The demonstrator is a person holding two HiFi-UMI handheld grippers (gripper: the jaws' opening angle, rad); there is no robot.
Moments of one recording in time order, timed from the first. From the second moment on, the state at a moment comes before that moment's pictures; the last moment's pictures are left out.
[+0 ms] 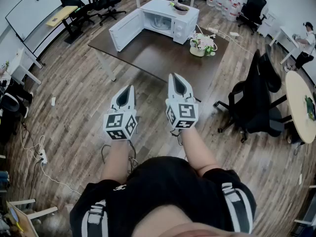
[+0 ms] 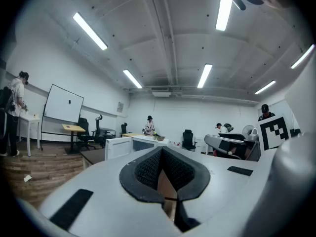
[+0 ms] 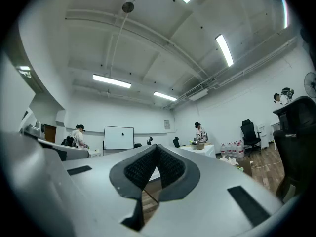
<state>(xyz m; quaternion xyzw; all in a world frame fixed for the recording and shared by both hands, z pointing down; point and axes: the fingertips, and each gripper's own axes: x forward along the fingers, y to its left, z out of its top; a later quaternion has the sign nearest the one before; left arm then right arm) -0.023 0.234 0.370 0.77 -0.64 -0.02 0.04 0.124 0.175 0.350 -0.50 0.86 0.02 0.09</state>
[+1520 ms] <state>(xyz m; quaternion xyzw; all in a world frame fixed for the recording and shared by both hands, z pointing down) -0.089 0.094 0.397 0.79 -0.61 -0.01 0.01 0.050 0.033 0.381 -0.51 0.85 0.03 0.10</state>
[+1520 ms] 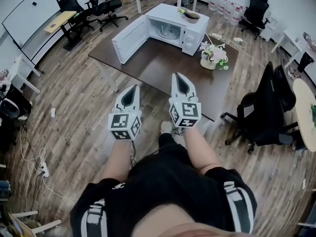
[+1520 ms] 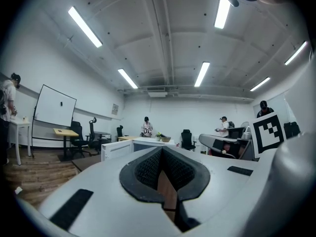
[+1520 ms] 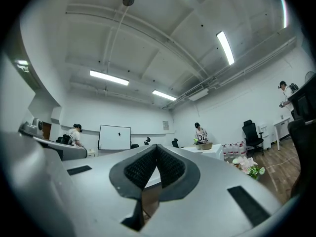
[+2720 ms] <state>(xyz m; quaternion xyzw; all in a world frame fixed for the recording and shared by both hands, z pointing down) -0.110 -0.355 0.383 0.81 -0.59 0.01 0.03 0.001 -0.393 0.381 -0.50 0.86 0.01 0.07</state>
